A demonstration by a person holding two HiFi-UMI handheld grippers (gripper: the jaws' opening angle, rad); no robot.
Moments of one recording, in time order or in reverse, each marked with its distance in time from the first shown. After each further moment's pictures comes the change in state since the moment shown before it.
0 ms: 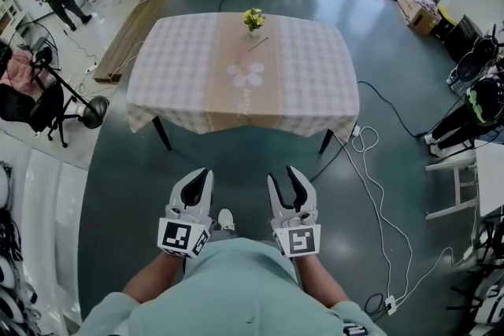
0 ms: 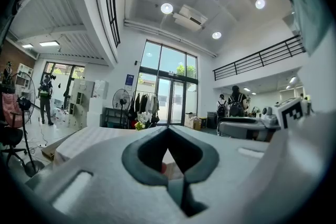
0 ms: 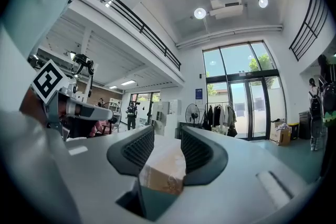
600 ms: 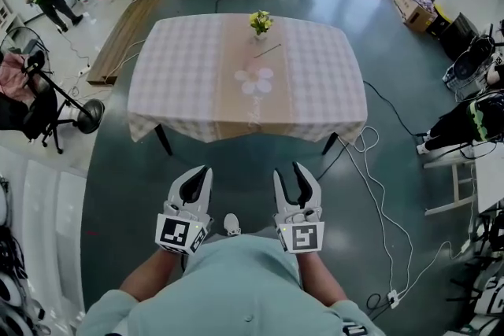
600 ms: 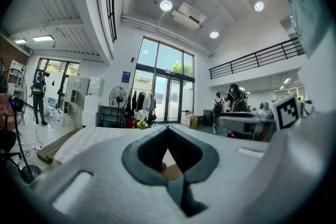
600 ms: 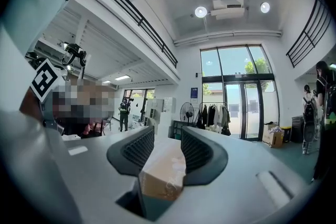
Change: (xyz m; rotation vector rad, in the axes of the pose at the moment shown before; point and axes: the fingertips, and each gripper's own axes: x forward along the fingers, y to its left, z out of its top) left arm 0.023 0.088 -0.002 0.006 0.021 -0.064; right arm 0.075 0.020 -0.007 -0.049 0.032 -0.081
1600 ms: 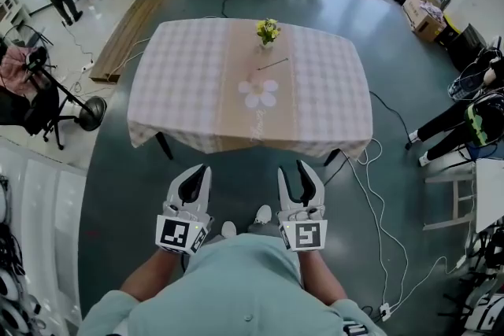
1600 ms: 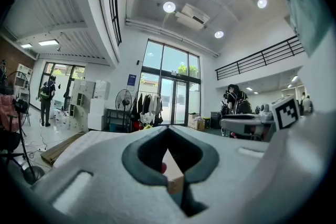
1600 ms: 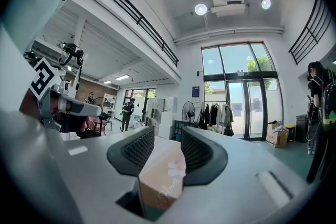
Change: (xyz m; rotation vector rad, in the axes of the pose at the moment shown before) left arm 0.055 0.032 0.011 -0.005 -0.027 0.070; right arm 0.066 -0.041 -0.009 -0.004 0.011 0.023
